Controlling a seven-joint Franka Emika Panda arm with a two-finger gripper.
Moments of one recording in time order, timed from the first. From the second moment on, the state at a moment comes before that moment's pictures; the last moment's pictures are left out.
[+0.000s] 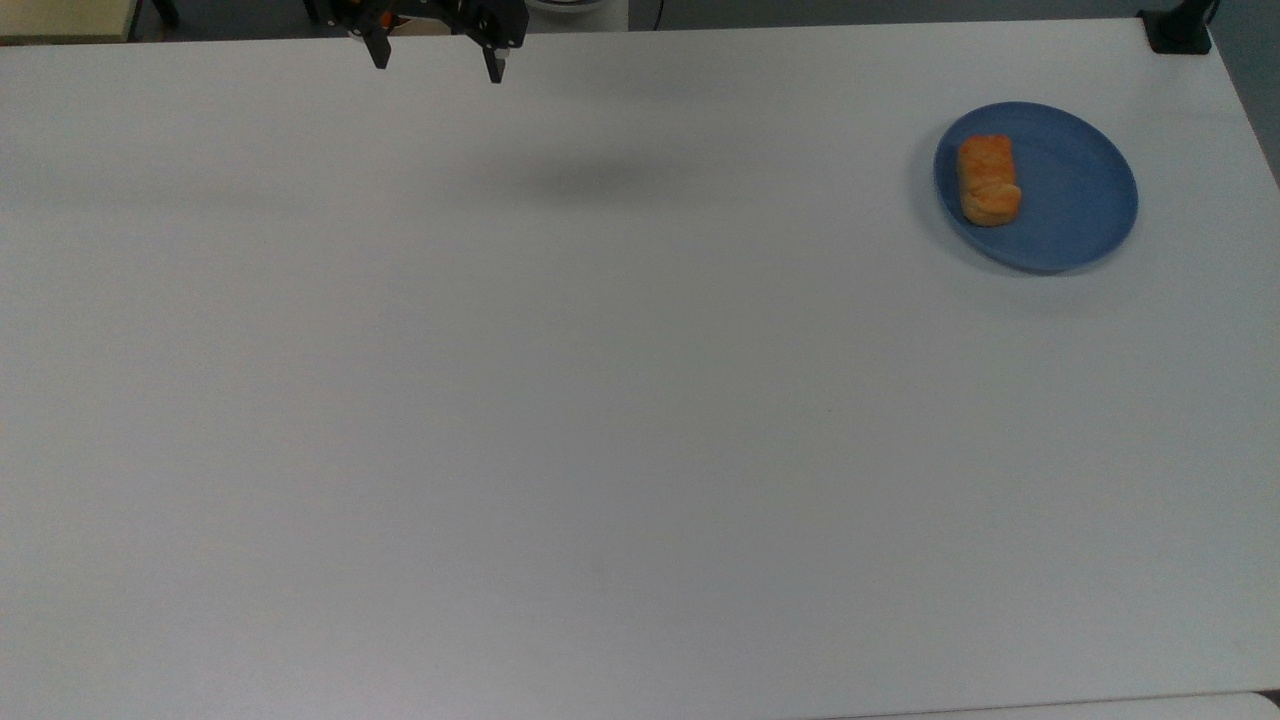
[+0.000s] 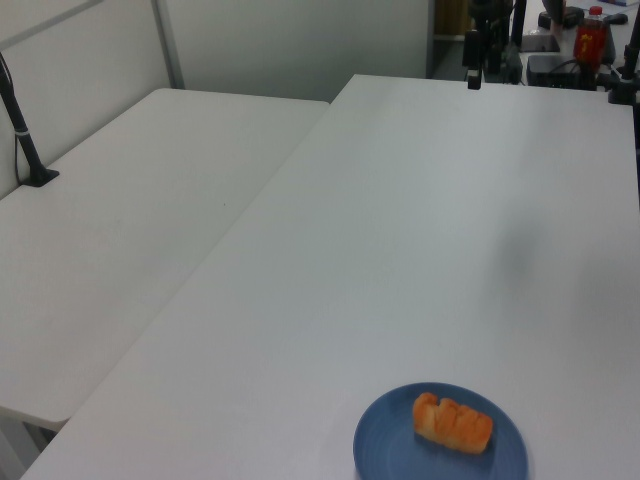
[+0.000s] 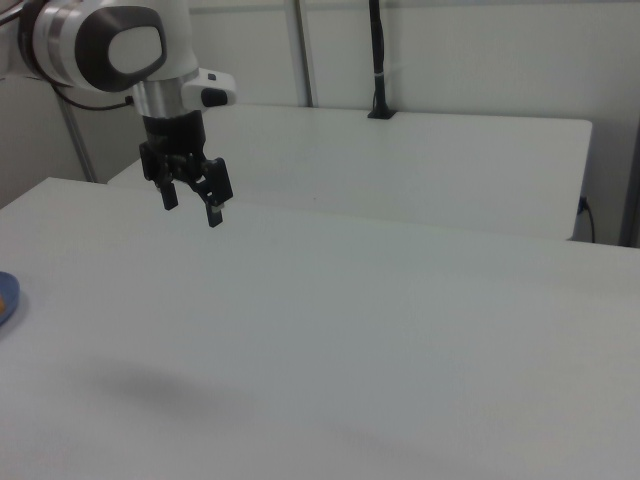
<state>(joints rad) 0.04 0.08 -0.09 -1.58 0.04 1.64 0.05</state>
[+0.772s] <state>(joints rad) 0.15 0.08 0.23 -1.57 0.08 1.64 0.22</state>
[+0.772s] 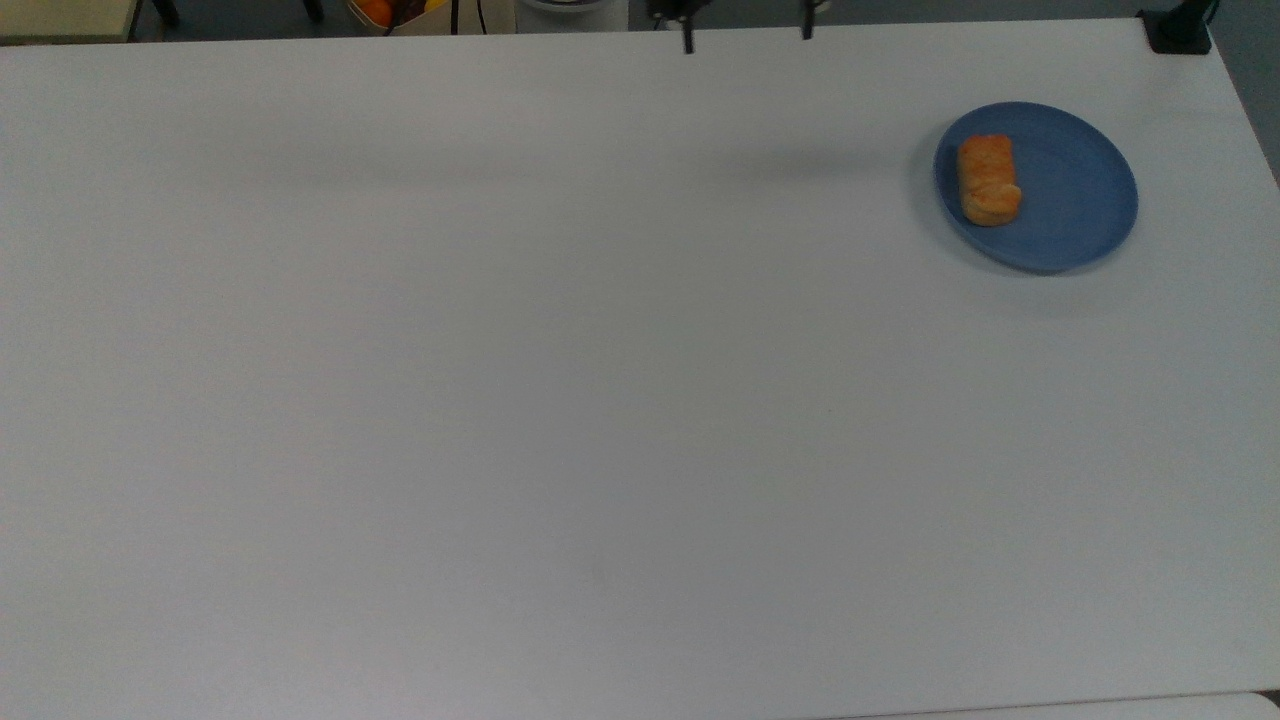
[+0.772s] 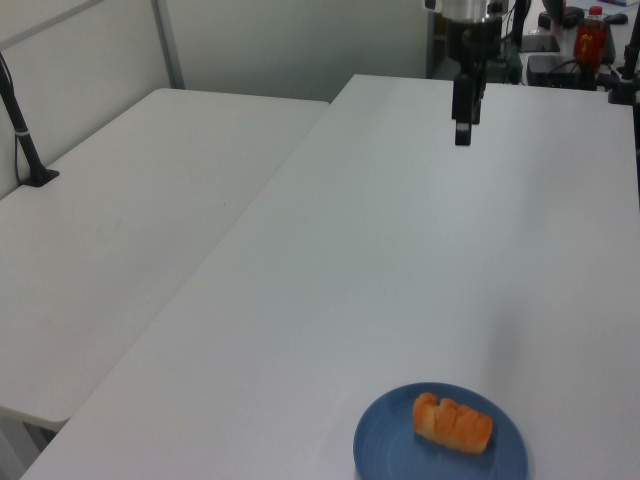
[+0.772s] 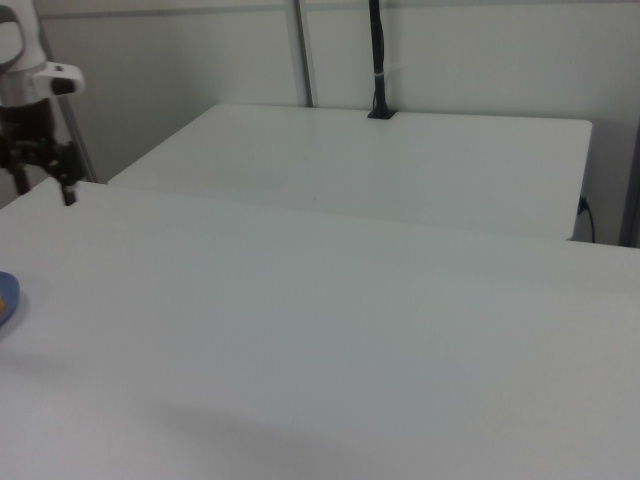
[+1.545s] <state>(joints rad) 0.45 0.33 0.30 -1.58 0.04 1.92 0.53</state>
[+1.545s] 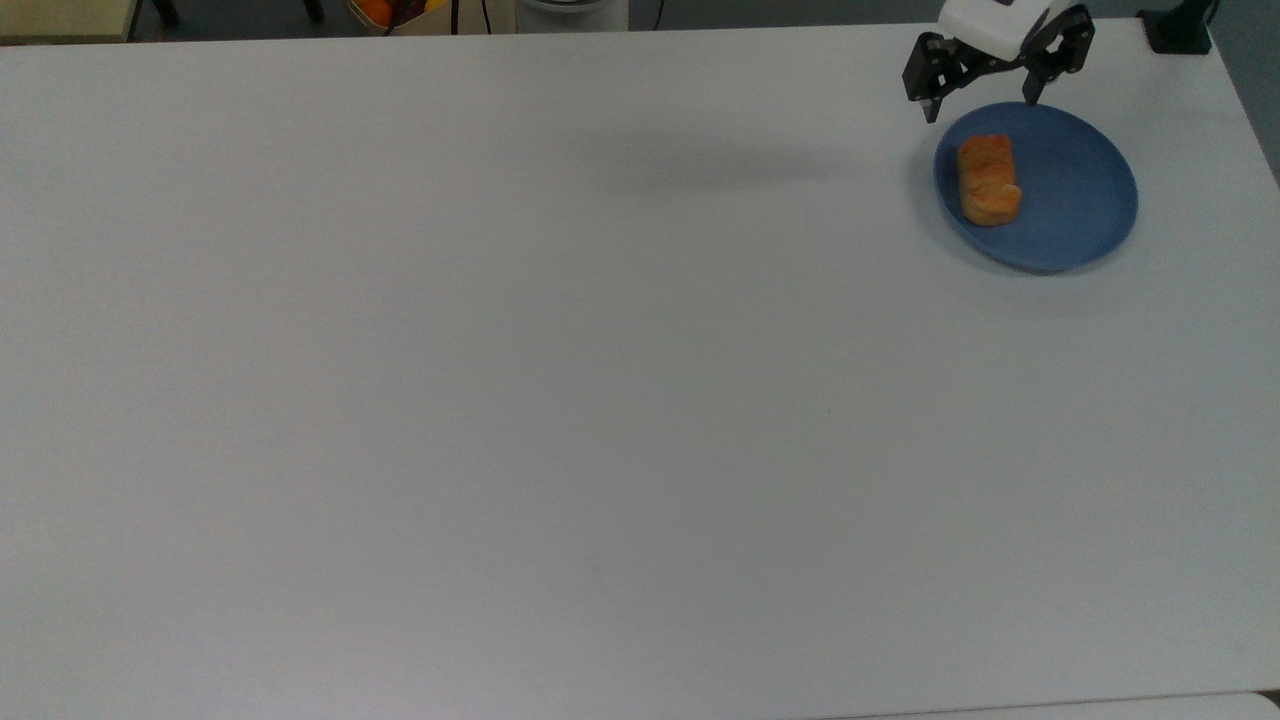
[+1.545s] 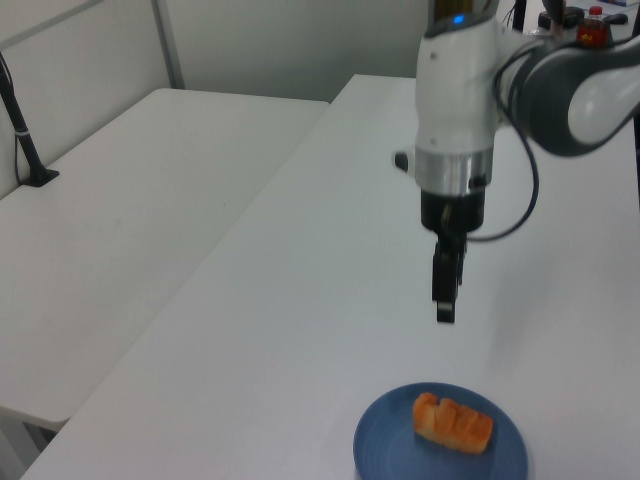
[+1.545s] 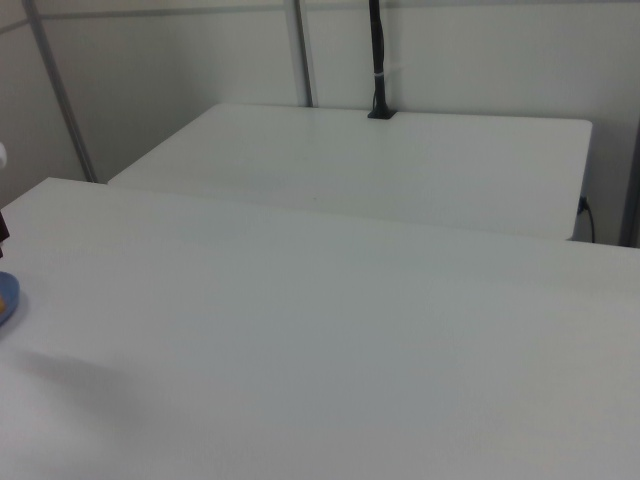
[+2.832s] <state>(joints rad) 0.58 0.55 0.30 -1.56 -0.05 2.02 0.75</state>
